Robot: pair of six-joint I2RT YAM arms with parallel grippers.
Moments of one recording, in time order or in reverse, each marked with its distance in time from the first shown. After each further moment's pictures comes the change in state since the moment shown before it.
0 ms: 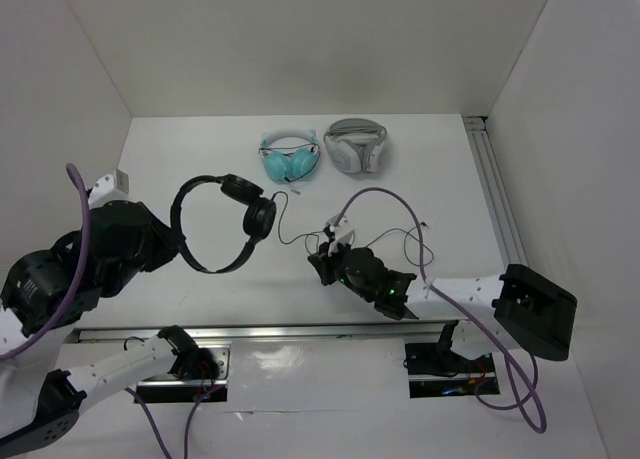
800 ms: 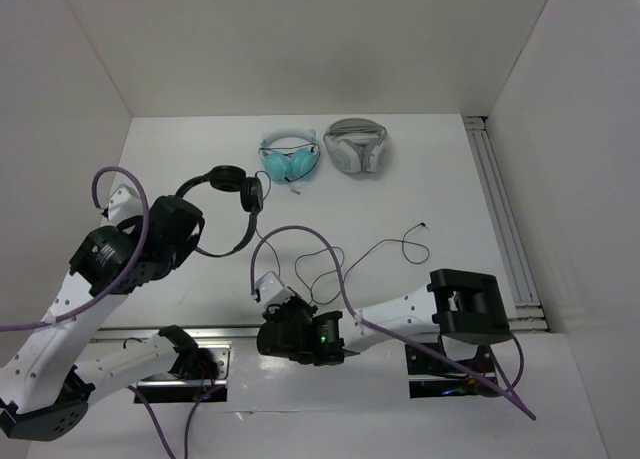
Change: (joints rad) left arm 0.050 0.076 -0.216 -0.008 -0.141 -0.426; right arm 0.507 0.397 0.511 -0.657 0.732 0.042
